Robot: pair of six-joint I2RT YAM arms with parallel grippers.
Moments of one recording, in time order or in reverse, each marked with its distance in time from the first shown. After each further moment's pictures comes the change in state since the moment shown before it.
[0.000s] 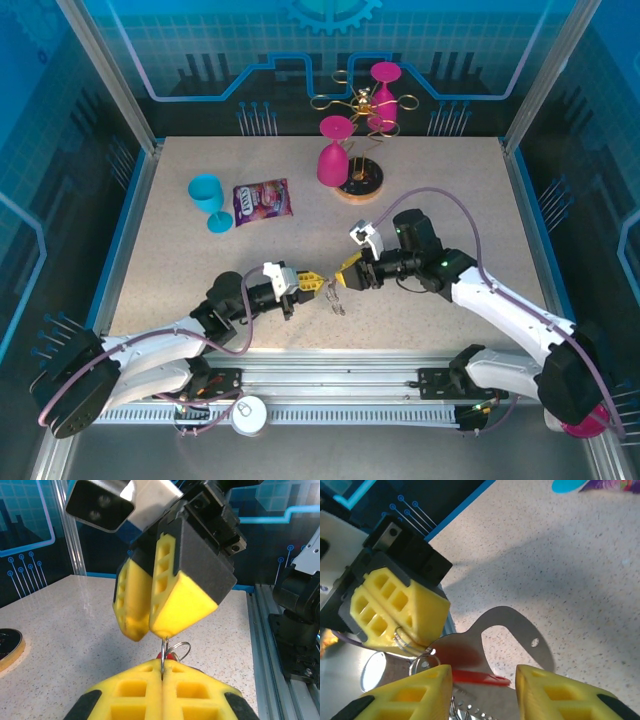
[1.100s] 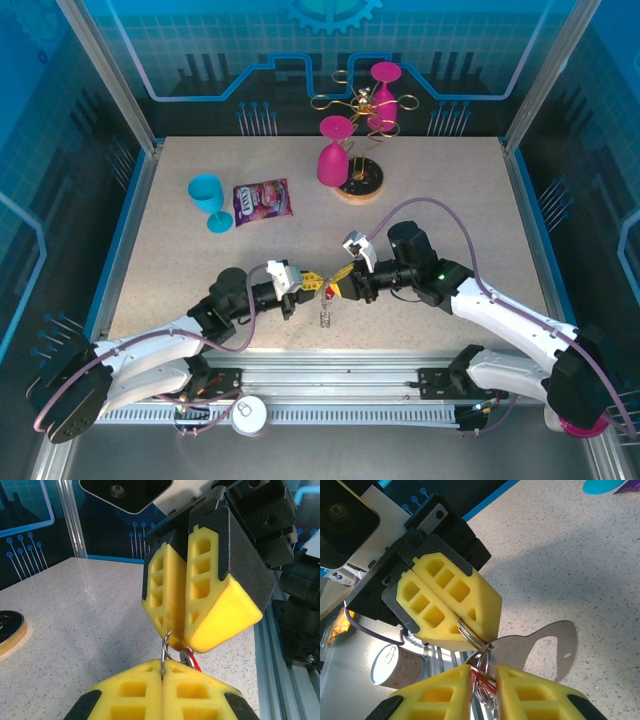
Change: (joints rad) left arm 0.001 -0.040 0.039 -0.164 -0.016 0.025; right arm 0.097 -0.034 -0.068 0.098 0.017 0.082
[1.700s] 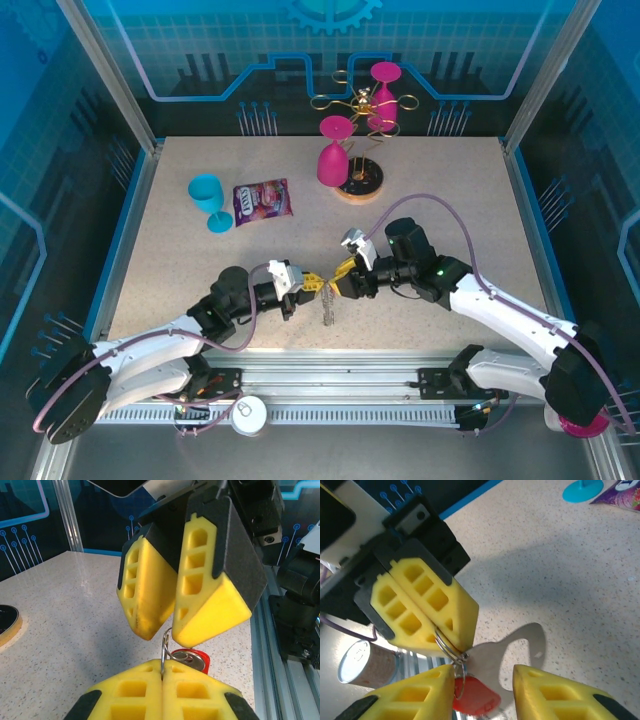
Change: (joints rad) left arm 0.000 -0.004 0.012 -0.045 0.010 0.001; right arm 0.001 0.021 0.042 -0.048 0.069 -0.093
